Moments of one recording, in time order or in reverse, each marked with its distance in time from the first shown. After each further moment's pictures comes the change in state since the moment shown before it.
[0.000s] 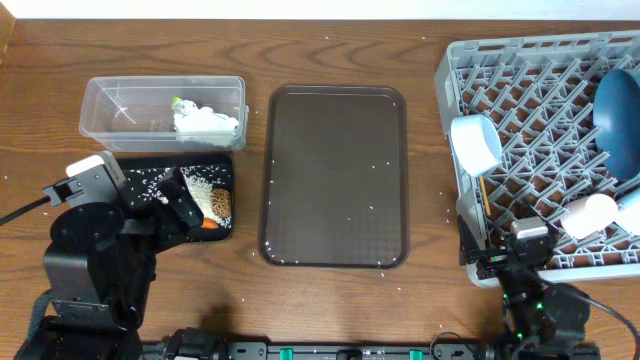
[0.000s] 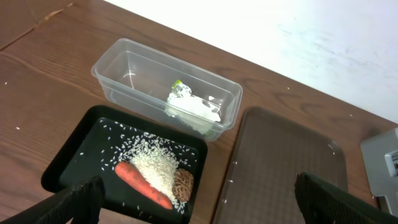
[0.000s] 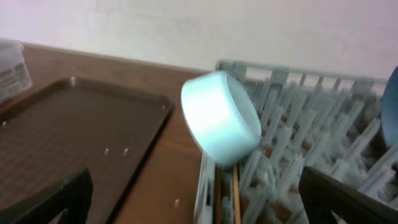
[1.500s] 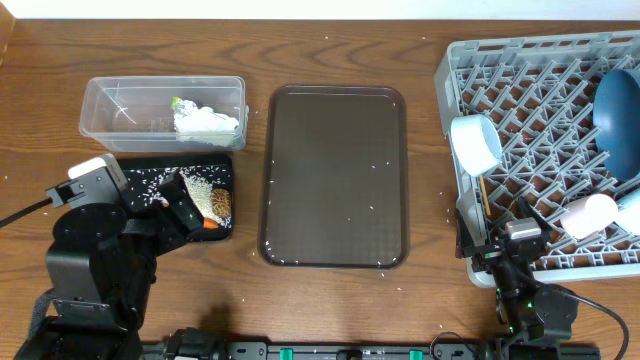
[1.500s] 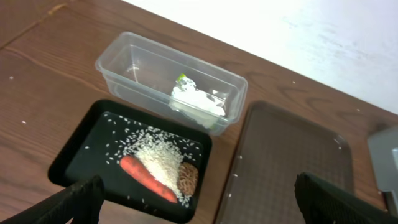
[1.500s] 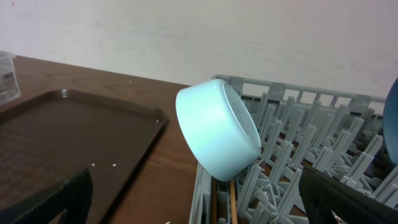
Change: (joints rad) left arm 0.000 0.000 0.000 -0.027 -0.010 0.004; right arm 0.000 -0.010 -0.137 0.208 0.000 -0.001
